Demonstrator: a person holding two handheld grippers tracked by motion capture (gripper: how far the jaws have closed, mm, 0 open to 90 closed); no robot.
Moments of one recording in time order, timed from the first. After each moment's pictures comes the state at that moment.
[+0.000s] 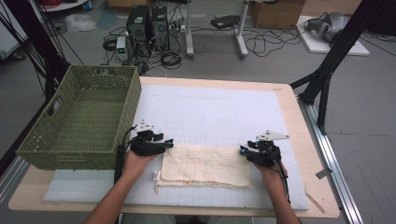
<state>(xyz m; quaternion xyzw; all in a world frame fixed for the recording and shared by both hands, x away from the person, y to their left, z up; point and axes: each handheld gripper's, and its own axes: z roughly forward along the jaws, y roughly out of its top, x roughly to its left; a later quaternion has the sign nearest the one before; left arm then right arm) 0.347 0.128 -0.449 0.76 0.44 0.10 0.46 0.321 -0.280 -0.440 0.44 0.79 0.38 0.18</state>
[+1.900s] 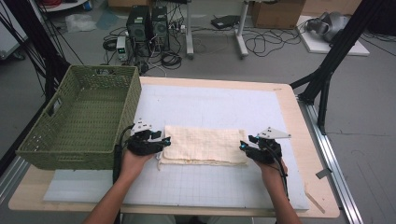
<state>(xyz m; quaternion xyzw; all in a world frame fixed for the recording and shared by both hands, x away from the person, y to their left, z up) 0.337 0.137 -0.434 0.75 0.42 0.14 0.48 0.316 -0.280 -0.426 0.43 0.77 0.41 0.22</state>
